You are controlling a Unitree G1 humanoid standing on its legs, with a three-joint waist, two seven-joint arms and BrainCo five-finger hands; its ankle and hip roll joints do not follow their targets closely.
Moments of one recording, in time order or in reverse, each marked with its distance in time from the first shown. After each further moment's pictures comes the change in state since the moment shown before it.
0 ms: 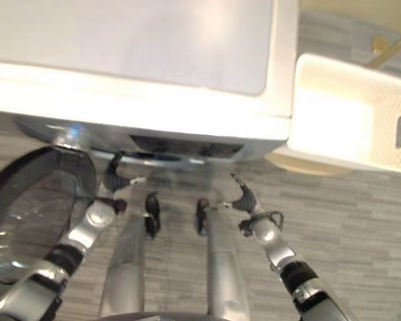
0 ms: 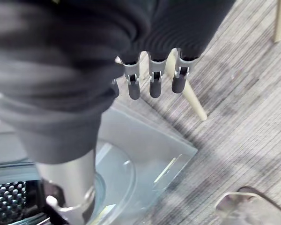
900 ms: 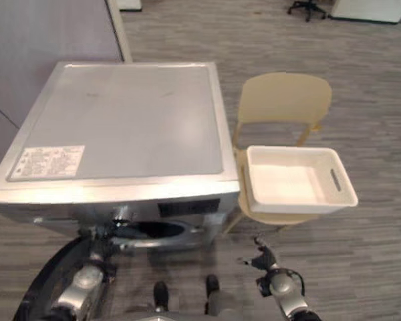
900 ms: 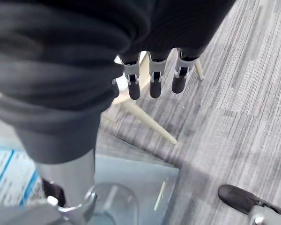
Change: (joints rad) left arm 0.252 -0.054 0.089 0.157 -0.093 0.018 -0.174; right arm 0.199 0.075 -0.105 0.207 0.006 0.066 0.102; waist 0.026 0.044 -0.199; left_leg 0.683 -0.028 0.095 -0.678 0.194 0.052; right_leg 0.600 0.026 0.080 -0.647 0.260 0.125
